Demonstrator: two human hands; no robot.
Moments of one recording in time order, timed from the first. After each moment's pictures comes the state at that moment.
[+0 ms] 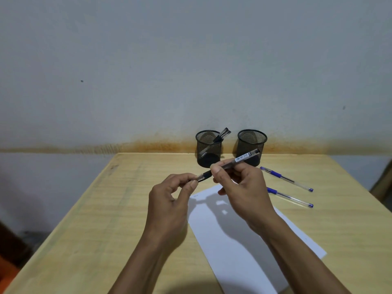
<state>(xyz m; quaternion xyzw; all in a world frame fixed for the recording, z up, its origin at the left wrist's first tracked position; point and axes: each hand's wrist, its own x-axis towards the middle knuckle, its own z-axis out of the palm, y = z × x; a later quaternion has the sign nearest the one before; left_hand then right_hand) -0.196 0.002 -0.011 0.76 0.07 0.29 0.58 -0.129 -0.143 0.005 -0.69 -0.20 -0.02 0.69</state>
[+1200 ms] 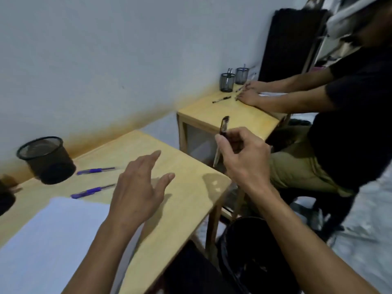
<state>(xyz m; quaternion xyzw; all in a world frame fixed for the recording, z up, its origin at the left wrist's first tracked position) -0.131 -0.225 -0.018 0.88 -0.33 0.11 0.31 -0.231 -0.432 0.014 -0.80 0.19 -0.46 0.35</state>
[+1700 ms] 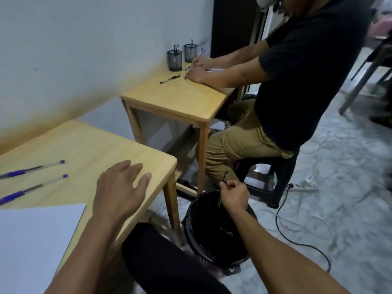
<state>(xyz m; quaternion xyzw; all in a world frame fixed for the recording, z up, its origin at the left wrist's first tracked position) -0.153 -0.296 -0.084 0.91 -0.36 0.07 0.19 -0.322 -0.526 -0.196 -0.64 0.58 -0.28 0.42</state>
